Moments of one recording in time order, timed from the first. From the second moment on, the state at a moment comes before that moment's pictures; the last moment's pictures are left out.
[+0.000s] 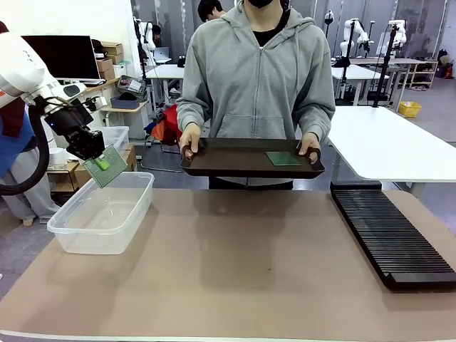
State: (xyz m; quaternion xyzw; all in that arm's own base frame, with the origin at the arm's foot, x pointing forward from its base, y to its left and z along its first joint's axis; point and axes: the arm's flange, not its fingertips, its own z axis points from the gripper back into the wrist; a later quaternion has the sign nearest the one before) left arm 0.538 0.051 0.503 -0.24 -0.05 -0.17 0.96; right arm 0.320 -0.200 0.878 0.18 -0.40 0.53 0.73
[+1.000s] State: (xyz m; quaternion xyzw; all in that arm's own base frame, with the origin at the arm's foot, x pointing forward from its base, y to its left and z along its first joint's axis) left arm 0.569 0.054 0.391 -0.25 -0.04 -0.10 0.96; right arm 0.320 -0.200 0.878 0.18 -0.40 0.53 0.73
